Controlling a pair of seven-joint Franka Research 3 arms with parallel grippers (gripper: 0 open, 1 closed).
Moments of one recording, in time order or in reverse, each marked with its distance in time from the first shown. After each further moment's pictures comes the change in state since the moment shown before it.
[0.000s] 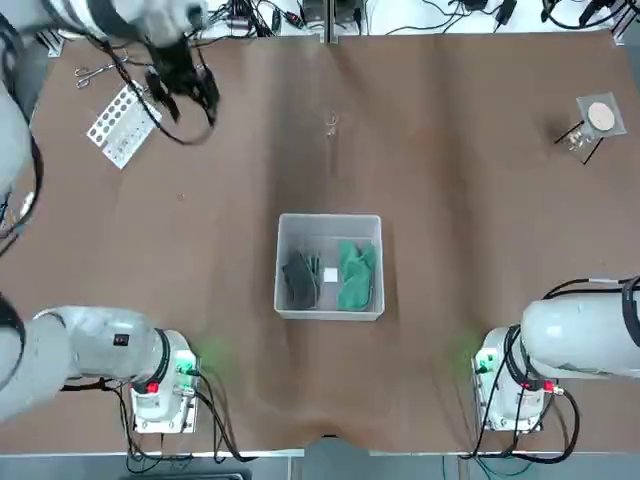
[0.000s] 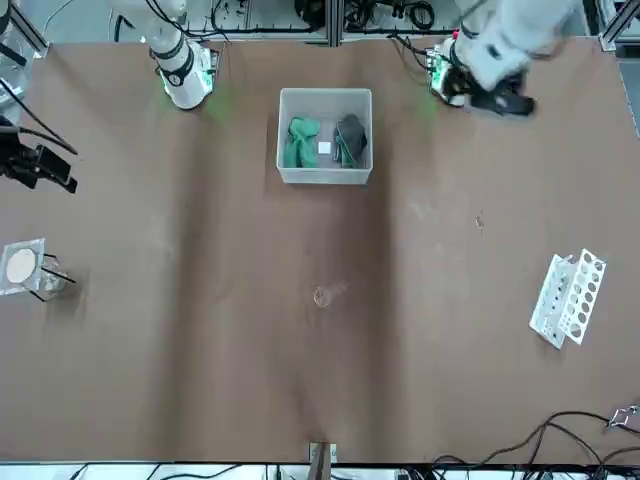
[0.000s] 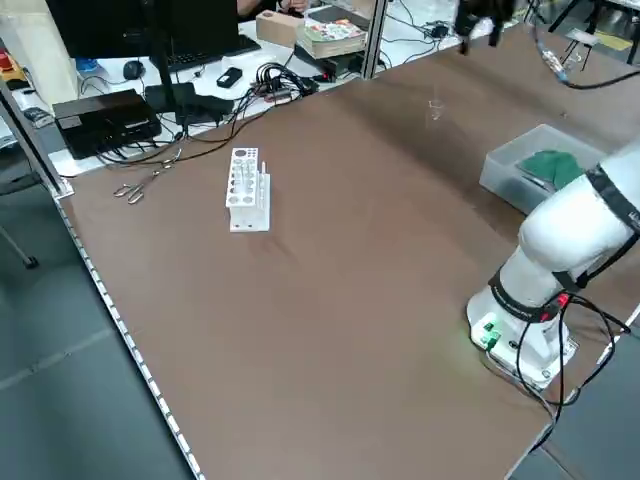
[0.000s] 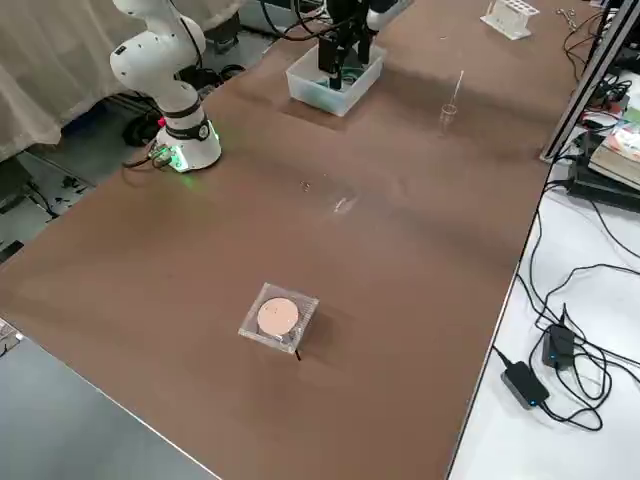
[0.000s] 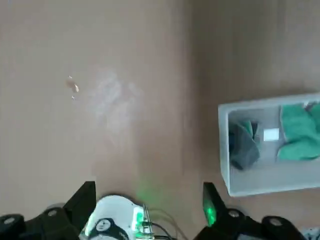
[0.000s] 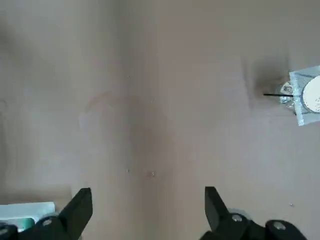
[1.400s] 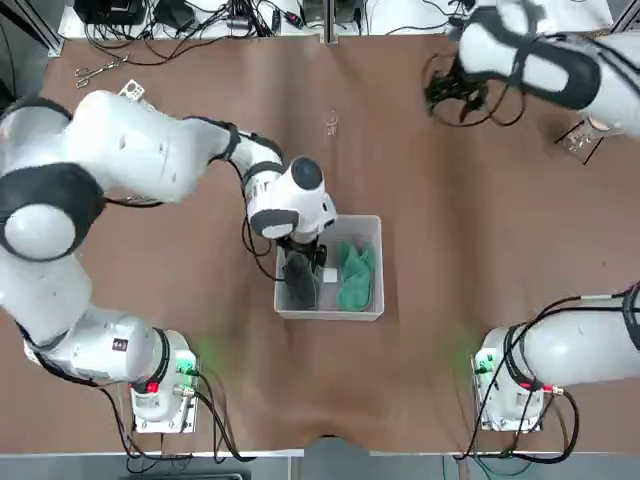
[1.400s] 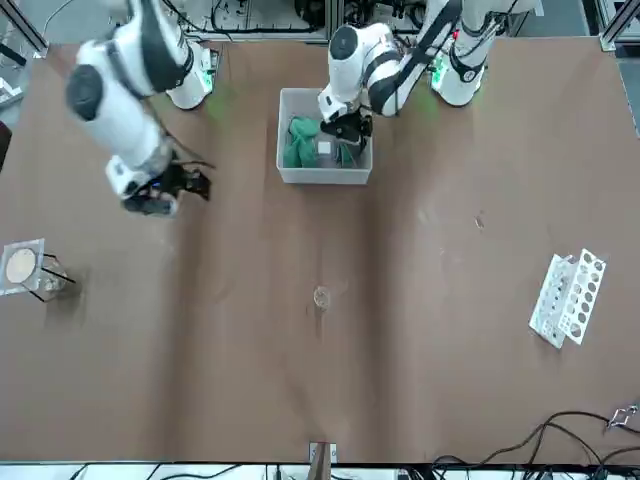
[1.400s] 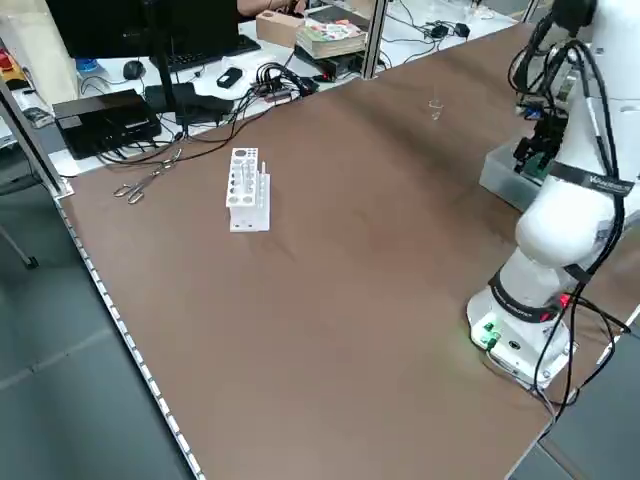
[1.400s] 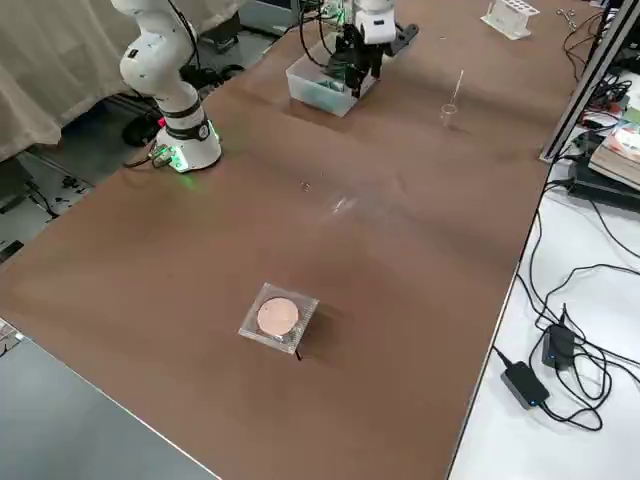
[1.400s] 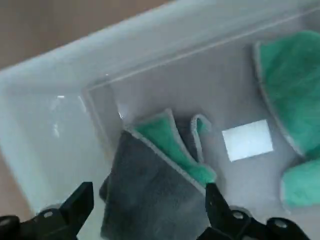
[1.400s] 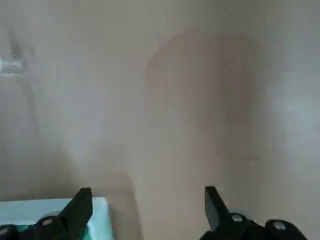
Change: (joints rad) left arm -0.081 0.743 -0.531 -0.250 0.612 0.764 -0.790; right arm 0.464 -0.042 0.015 -0.509 0.076 0.481 0.442
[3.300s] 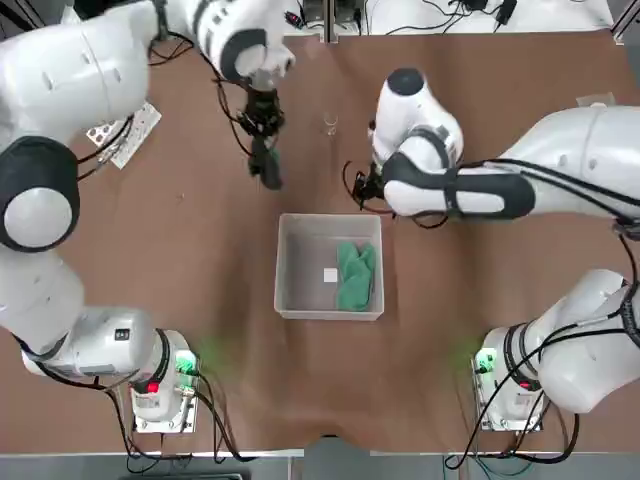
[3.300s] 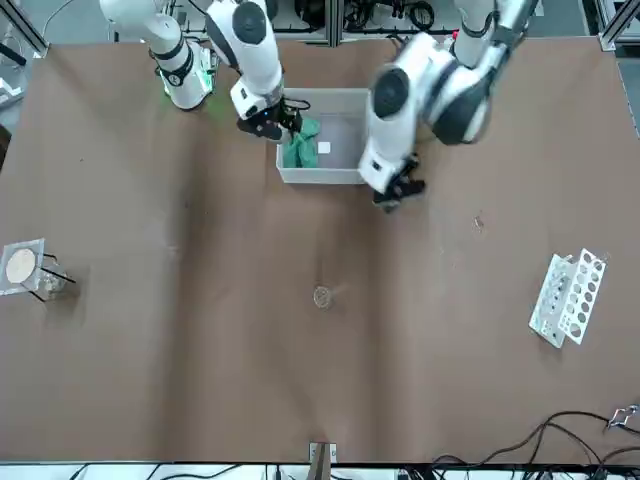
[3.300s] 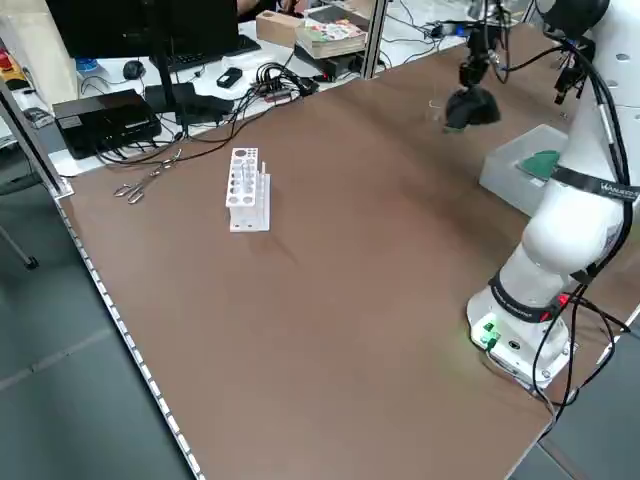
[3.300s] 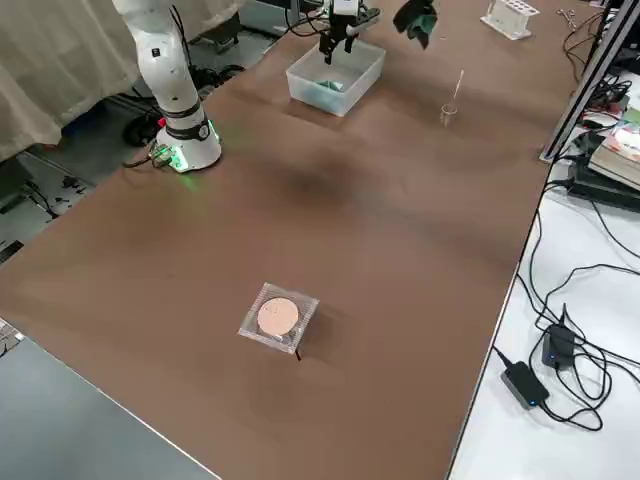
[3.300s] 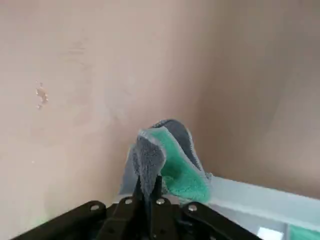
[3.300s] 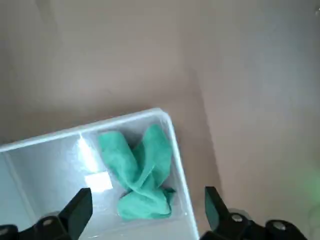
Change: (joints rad) left arm 0.161 -0.143 0.261 0.473 -0.233 -0.575 0.174; right arm 0.519 0.061 0.000 -0.134 -0.003 0.157 0.628
